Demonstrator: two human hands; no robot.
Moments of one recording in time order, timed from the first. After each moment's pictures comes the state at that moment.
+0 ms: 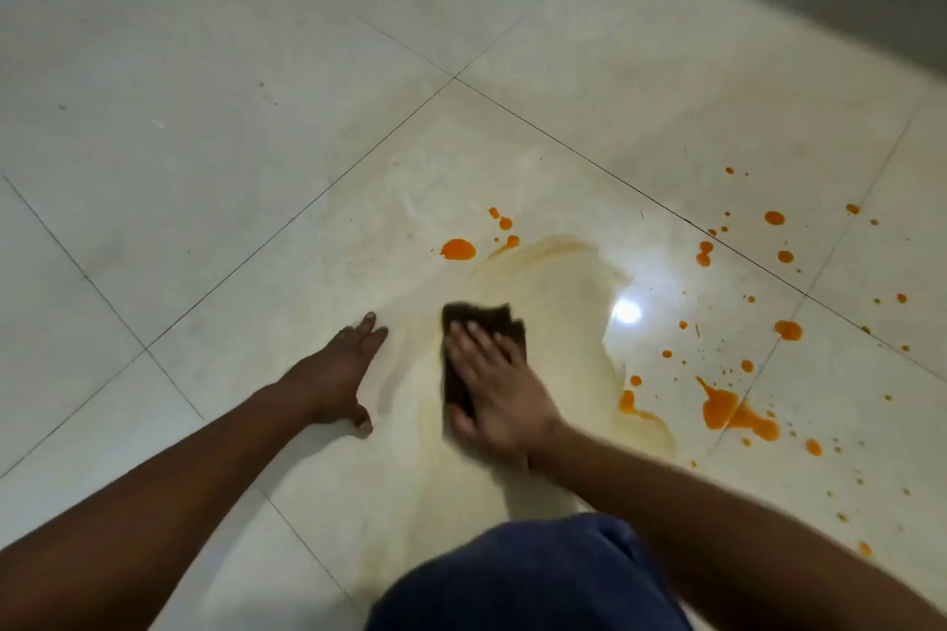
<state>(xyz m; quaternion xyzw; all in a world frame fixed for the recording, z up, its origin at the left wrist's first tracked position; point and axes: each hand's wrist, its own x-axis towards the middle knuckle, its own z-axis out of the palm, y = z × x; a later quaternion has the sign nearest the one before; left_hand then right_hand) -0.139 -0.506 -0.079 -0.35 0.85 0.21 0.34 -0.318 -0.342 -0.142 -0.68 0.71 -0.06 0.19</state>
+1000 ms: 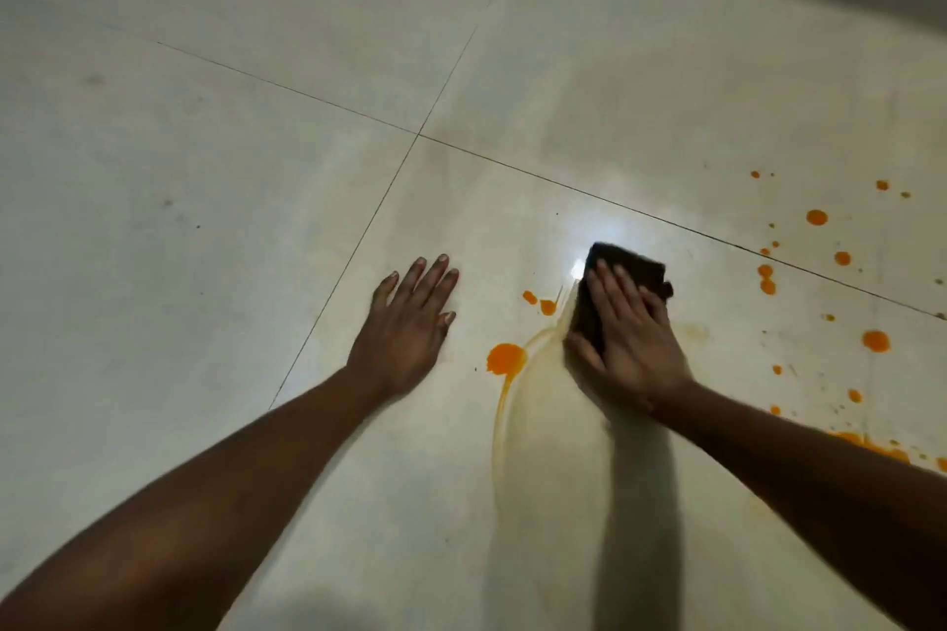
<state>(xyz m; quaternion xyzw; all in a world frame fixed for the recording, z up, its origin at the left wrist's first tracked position) -0.269 -0.687 -0.143 -0.15 0.98 0.08 0.09 -0.434 -0.450 -0.127 -0.42 0.90 -0.05 0.13</state>
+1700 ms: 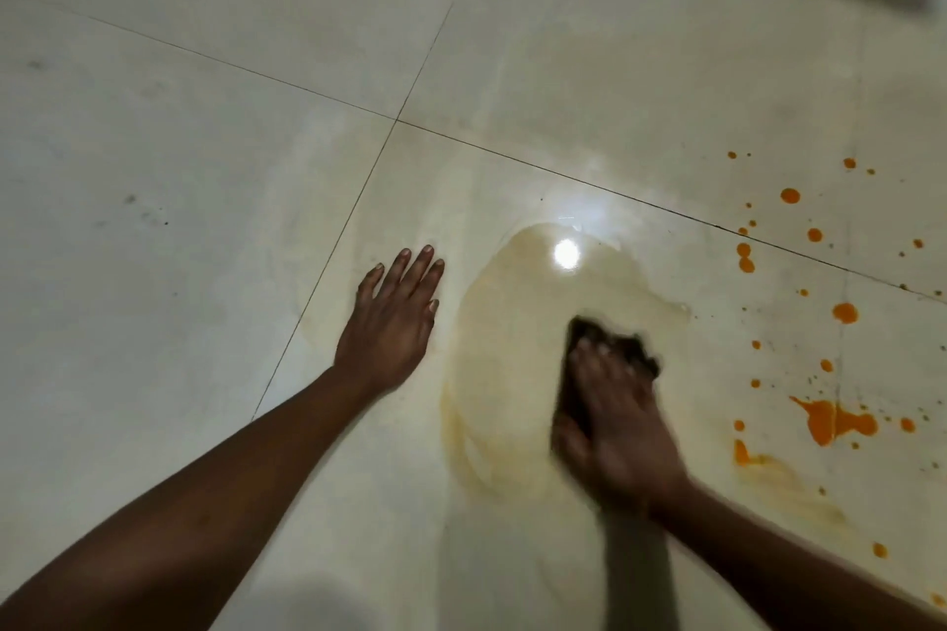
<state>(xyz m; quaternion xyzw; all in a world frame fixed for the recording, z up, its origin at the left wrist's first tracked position) -0.267 -0.688 -0.151 -0.15 0.98 0.07 0.06 -0.342 -0.400 -0.128 -0.39 0.91 -0.09 0.15</state>
